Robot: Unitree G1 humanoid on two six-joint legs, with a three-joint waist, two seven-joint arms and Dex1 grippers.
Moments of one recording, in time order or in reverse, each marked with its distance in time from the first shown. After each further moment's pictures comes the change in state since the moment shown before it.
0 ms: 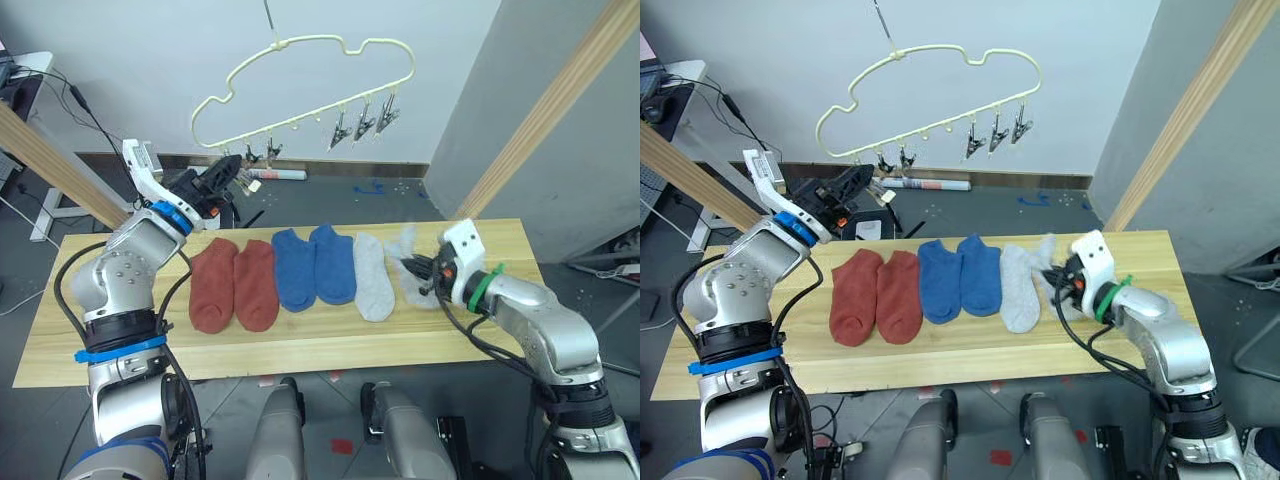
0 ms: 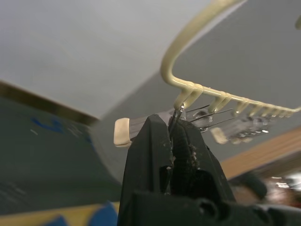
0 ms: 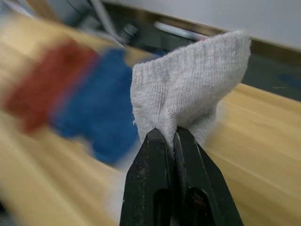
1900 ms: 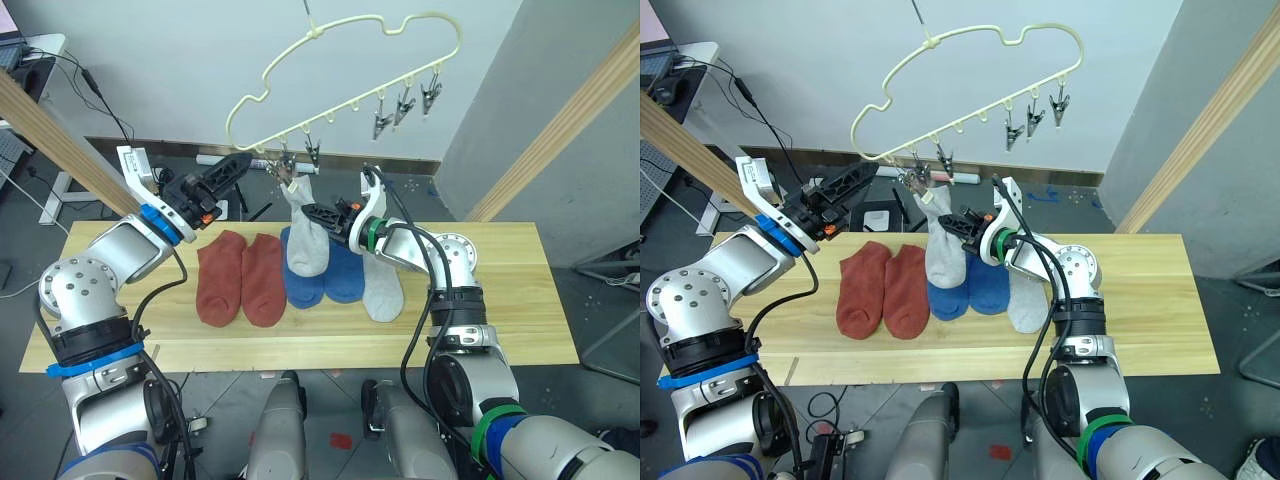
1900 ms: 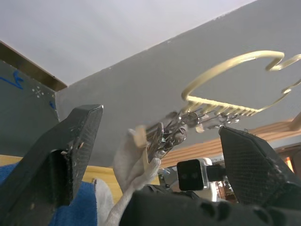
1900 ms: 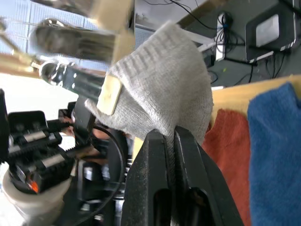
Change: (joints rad) left arm 0.058 0.061 0.007 -0.079 -0.235 0.108 0.102; right arm -0.457 0.400 -0.252 0.763 0.478 -0.003 -0.552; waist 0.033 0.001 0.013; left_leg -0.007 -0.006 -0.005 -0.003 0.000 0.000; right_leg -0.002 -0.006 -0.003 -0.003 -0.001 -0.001
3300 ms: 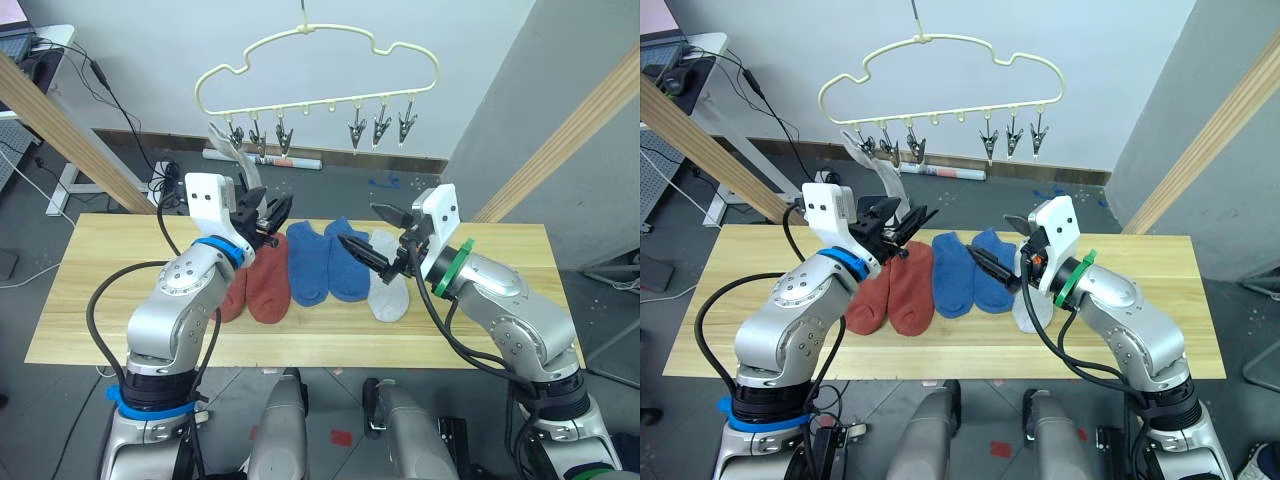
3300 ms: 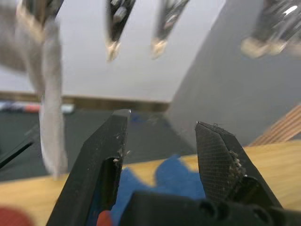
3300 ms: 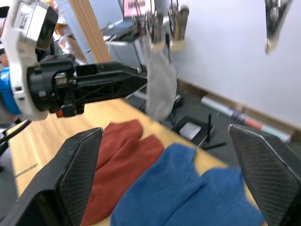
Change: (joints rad) left arm 0.207 -0.119 -0.438 -0.391 0.748 -0.481 0.066; right arm 0.452 -0.487 0.435 -0.808 -0.458 -0.440 0.414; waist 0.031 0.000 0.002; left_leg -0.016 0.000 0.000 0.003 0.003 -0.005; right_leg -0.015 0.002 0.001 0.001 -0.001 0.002
